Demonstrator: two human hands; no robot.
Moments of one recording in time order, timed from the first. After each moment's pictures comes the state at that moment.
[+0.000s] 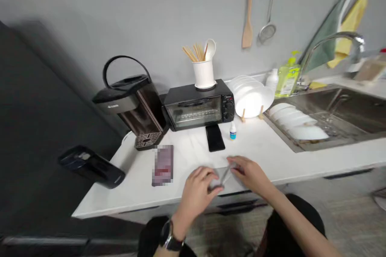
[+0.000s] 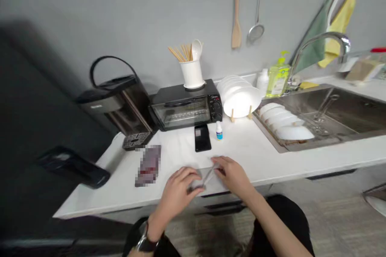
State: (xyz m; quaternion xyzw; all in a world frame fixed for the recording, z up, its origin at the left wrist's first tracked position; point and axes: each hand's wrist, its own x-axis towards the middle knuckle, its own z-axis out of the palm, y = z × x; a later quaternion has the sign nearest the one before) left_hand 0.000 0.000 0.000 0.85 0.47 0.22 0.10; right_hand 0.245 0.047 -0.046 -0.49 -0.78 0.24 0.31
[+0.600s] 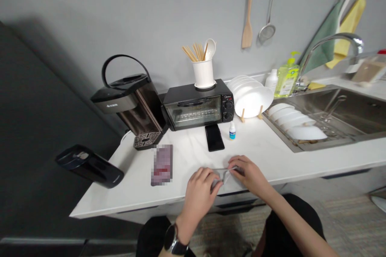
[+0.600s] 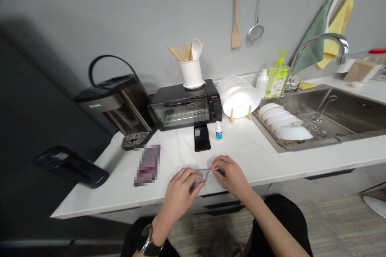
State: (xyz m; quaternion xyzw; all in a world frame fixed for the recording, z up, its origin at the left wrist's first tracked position) left_hand 0.018 -0.008 0.002 0.83 0.51 0.22 0.07; right_hand 0.247 0.043 -0.043 -0.44 -0.77 0.25 0.39
